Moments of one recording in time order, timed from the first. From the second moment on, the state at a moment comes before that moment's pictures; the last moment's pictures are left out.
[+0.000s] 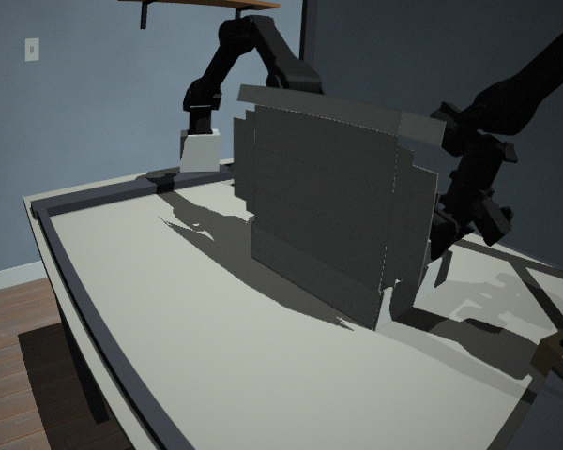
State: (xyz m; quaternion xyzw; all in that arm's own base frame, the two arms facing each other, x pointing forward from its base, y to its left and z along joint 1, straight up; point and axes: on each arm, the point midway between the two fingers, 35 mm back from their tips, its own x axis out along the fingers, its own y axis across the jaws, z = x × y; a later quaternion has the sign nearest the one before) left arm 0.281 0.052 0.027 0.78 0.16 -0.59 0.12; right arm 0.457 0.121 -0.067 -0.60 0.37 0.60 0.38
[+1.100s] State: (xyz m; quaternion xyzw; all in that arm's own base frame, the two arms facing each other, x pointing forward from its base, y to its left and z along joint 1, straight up) left arm 0.280 0.051 0.026 0.78 0.16 -0.59 0.12; right arm 0.454 0.120 -0.070 -0.60 0.37 0.60 0.37
